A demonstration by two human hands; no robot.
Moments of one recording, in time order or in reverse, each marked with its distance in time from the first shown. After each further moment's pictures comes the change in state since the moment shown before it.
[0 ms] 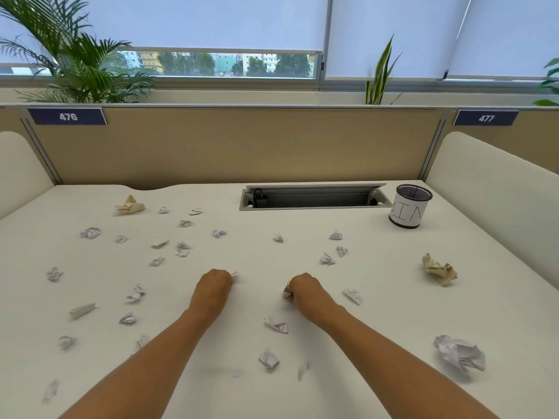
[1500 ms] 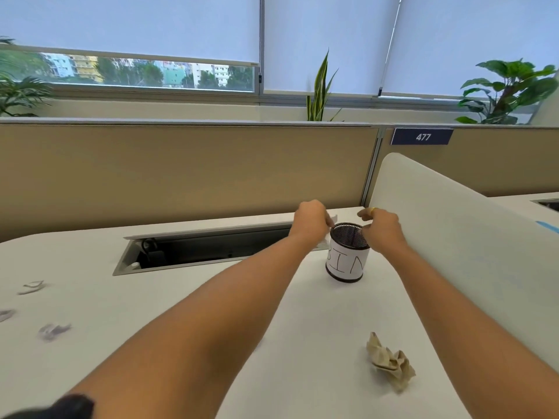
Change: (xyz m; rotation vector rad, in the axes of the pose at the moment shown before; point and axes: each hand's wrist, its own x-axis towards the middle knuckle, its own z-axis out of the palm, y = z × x) left_hand 0.244 0.373 -0.033 -0.523 0.017 0.385; right_hand 0.104 0.287 -0.237 0.247 0.718 0.484
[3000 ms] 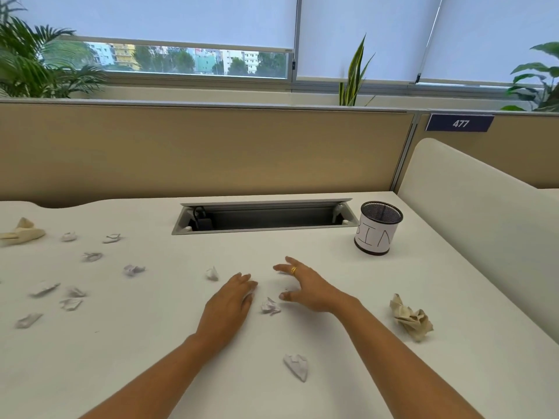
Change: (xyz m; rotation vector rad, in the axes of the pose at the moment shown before) left_hand -0.221 -0.192 -0.016 0.218 0.074 -0.130; right_hand -0.179 -0.054 0.101 0.033 -0.795 -0.417
